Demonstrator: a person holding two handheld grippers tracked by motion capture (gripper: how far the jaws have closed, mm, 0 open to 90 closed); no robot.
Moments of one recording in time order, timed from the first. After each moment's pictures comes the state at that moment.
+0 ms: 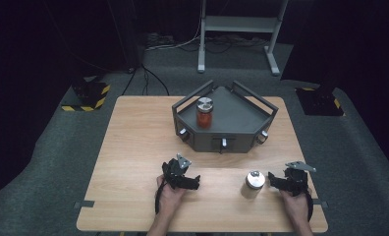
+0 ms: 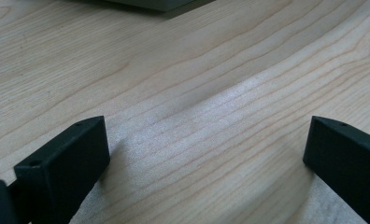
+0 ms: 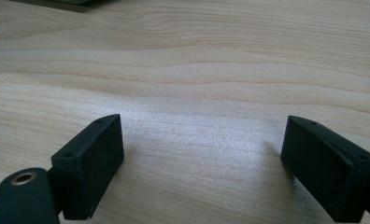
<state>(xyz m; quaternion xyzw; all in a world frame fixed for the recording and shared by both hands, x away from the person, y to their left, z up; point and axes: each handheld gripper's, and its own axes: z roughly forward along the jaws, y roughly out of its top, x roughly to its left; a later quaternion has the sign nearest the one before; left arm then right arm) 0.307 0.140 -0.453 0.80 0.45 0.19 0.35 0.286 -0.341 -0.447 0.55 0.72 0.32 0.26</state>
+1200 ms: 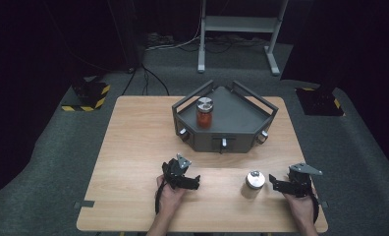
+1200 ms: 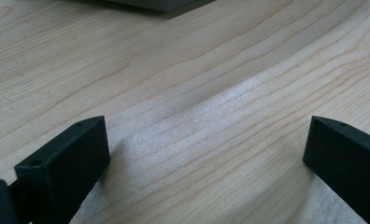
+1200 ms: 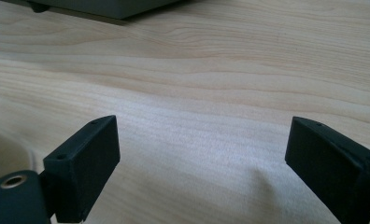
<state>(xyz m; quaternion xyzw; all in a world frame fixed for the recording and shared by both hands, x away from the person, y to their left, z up) 0.307 0.140 -0.453 0.80 0.45 0.19 0.35 0.268 -0.363 -0.439 0.52 0.74 0.36 0.24</state>
